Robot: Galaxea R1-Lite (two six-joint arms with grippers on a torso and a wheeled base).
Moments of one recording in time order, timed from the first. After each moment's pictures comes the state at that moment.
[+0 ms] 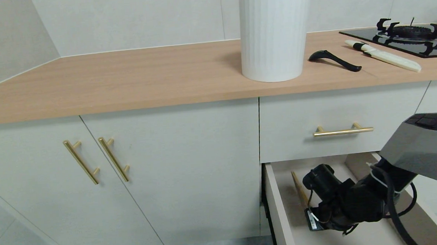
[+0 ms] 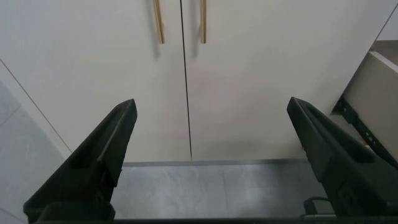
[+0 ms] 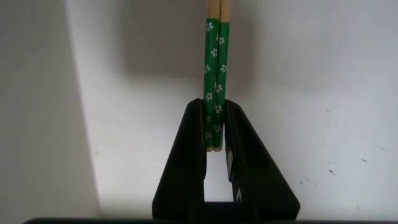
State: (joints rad) left arm 0.00 0.00 0.00 0.00 0.01 0.00; right arm 0.51 2.22 -0.86 -0.22 -0.18 0.41
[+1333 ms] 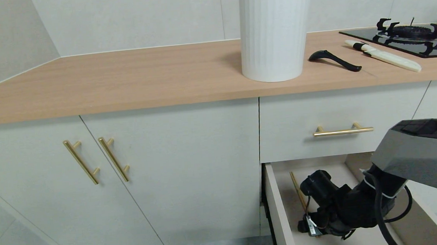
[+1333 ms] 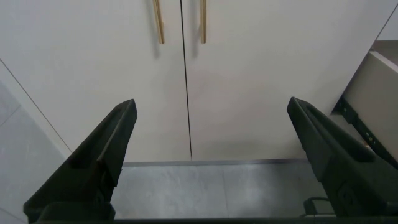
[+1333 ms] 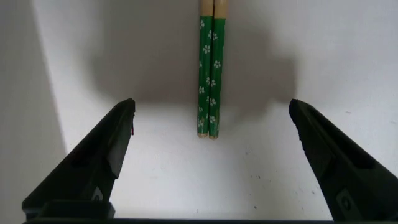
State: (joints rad) left arm 0.00 0.00 0.00 0.00 0.01 0.00; right arm 0.52 2.24 -0.85 -0.25 -0.20 0.41
